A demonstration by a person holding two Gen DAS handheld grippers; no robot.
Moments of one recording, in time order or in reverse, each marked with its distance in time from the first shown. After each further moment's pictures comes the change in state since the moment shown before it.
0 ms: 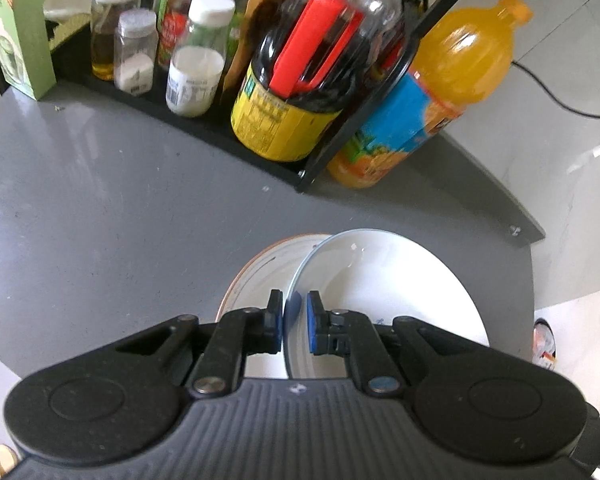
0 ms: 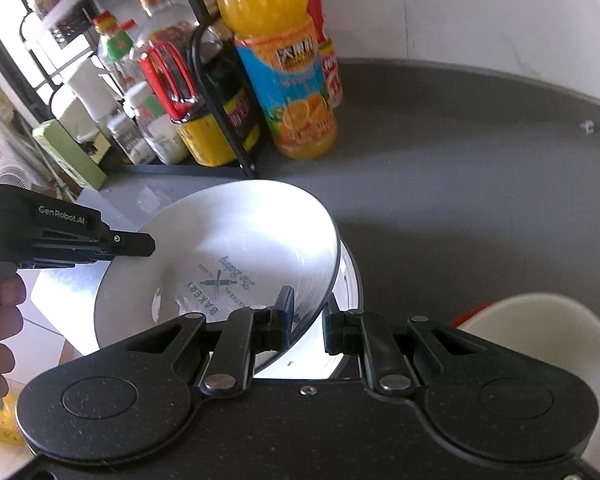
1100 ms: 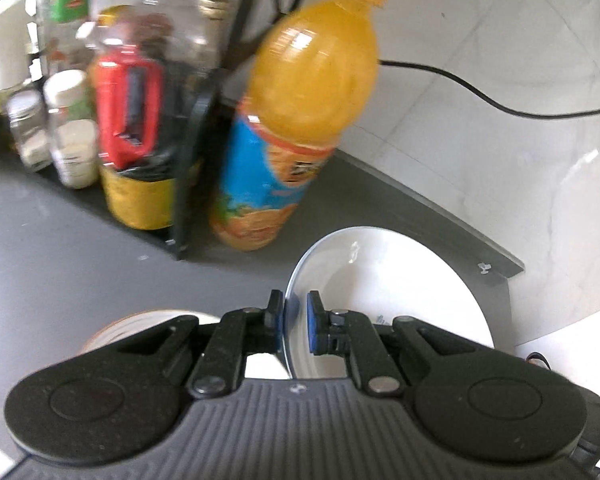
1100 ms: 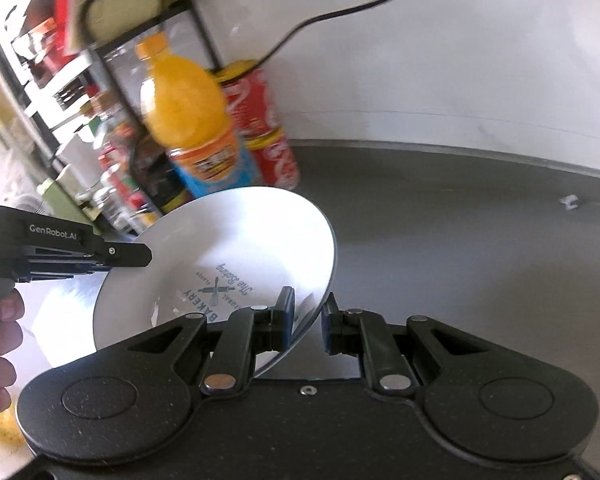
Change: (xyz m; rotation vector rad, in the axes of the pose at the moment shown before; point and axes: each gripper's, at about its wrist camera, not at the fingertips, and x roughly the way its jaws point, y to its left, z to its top) left arm 0.020 -0.124 0.021 0.048 -0.152 0.011; right arm -0.031 -0.102 0.066 -0.084 -0.126 0.119
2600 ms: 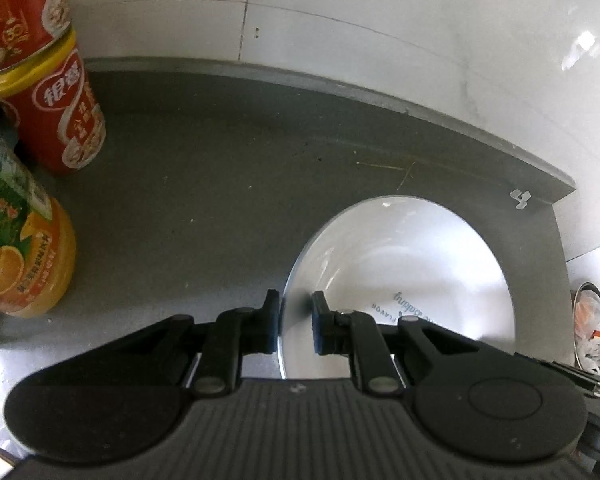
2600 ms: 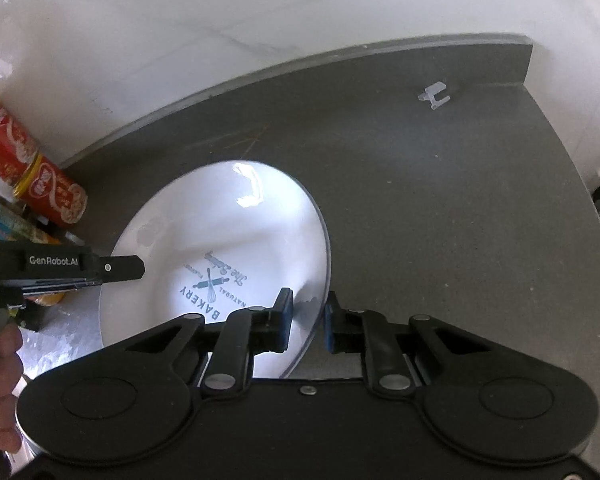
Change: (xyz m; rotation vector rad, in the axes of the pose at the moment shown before) left arm 0.223 -0.145 0.009 0.266 0.228 0.046; right arm 0.085 -0.180 -0.014 0.358 0.093 -0.225
